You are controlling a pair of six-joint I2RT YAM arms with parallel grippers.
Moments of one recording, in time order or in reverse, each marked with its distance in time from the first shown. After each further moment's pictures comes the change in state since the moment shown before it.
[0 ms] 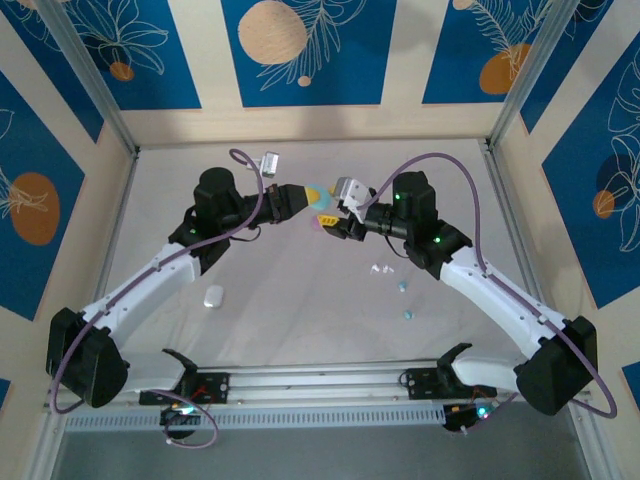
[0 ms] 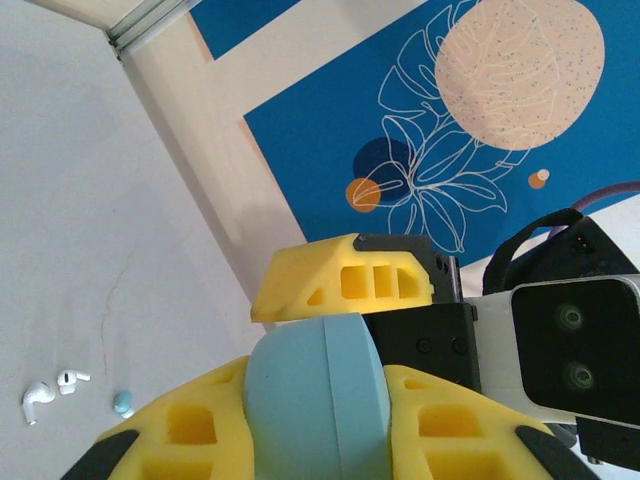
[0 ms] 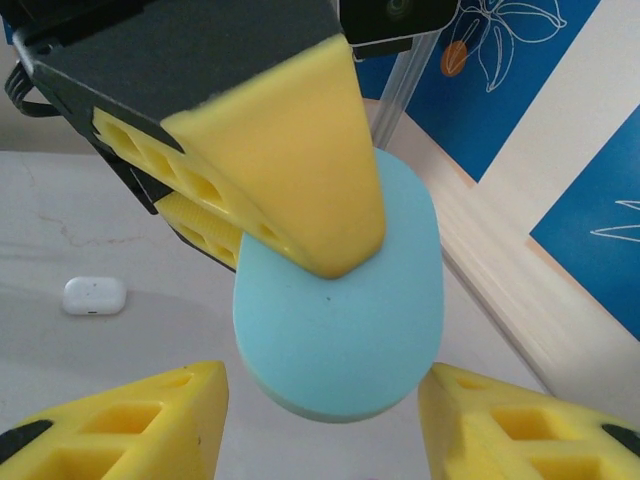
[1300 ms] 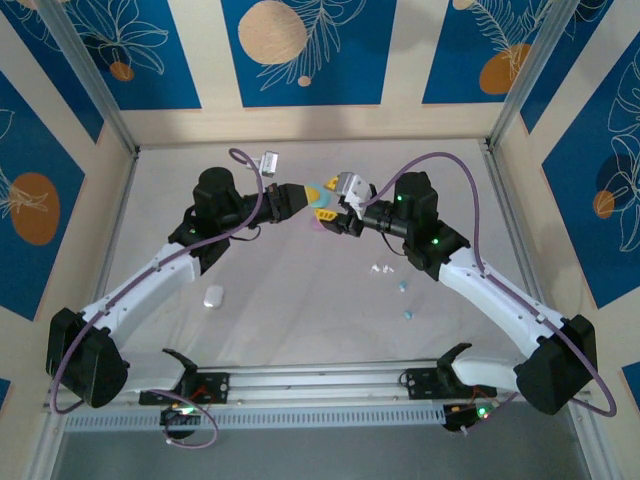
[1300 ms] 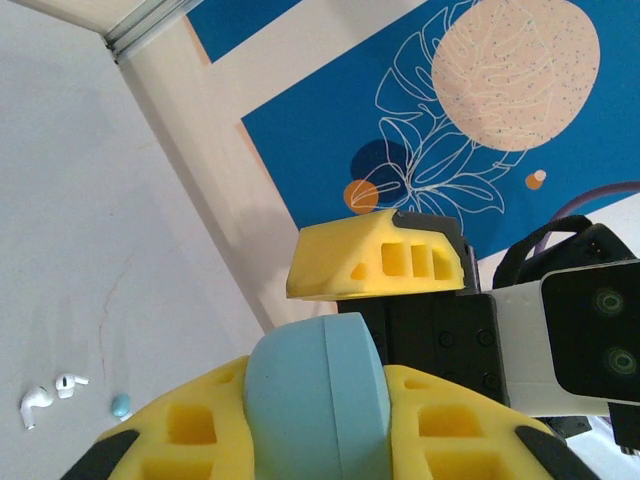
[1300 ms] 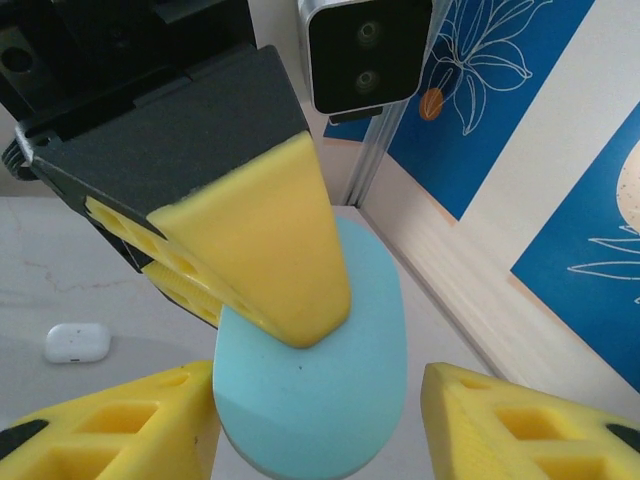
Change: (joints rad) left arm -0.002 0.000 0.005 0.001 0.000 0.000; right arm 0.008 0.003 -0.016 0.130 -0.002 0.057
